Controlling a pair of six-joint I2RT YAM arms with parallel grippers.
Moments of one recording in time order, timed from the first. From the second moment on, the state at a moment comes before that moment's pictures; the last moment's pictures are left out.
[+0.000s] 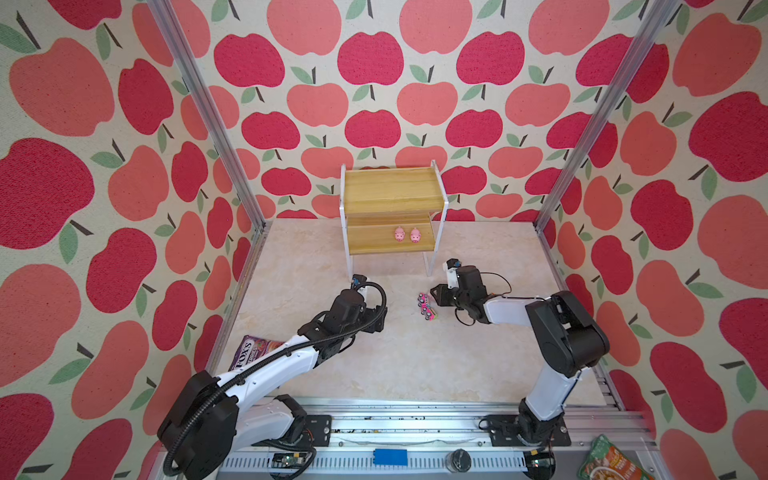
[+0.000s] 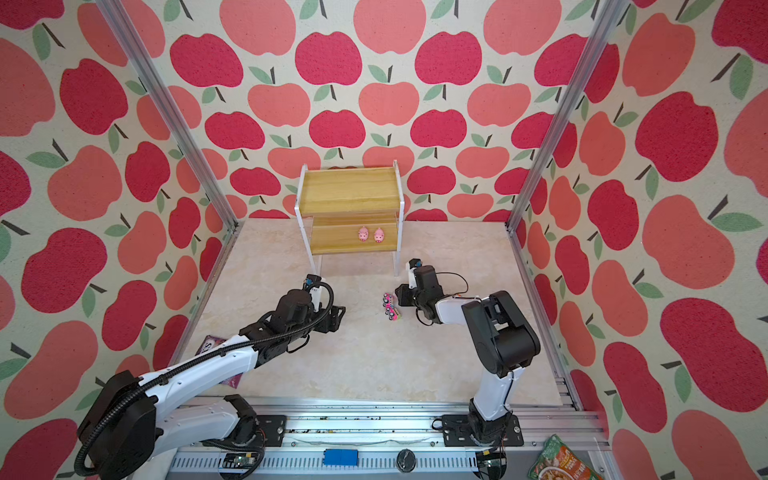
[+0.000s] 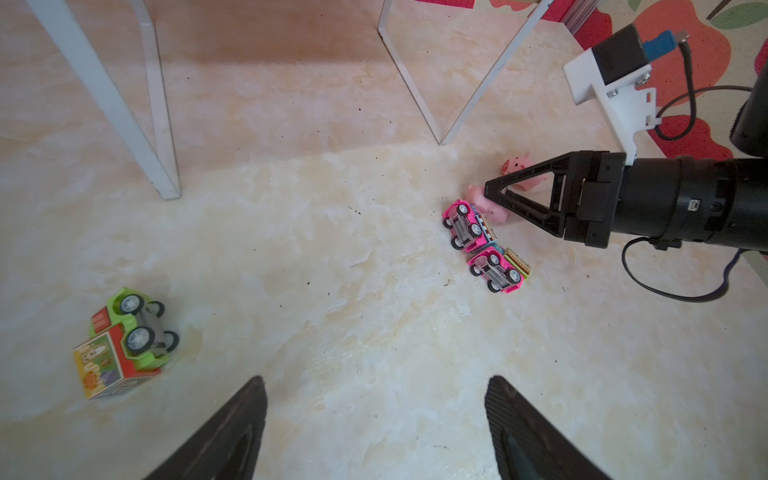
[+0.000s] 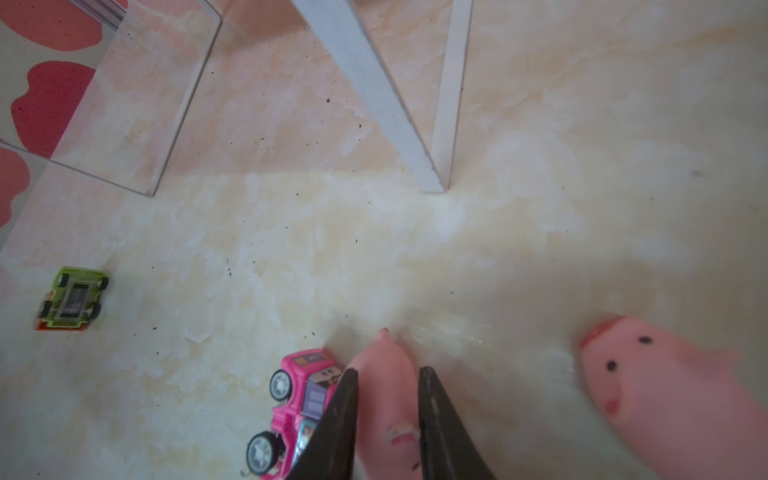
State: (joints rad) left arm -0.67 1.17 0.62 -0.07 -0.08 -0.40; right arm 0.49 1.79 0.81 0.28 -0.21 0.37
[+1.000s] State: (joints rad) left arm -0.52 1.04 0.65 -0.21 -0.05 -0.48; right arm 0.83 1.54 0.75 0.23 0.14 0.08
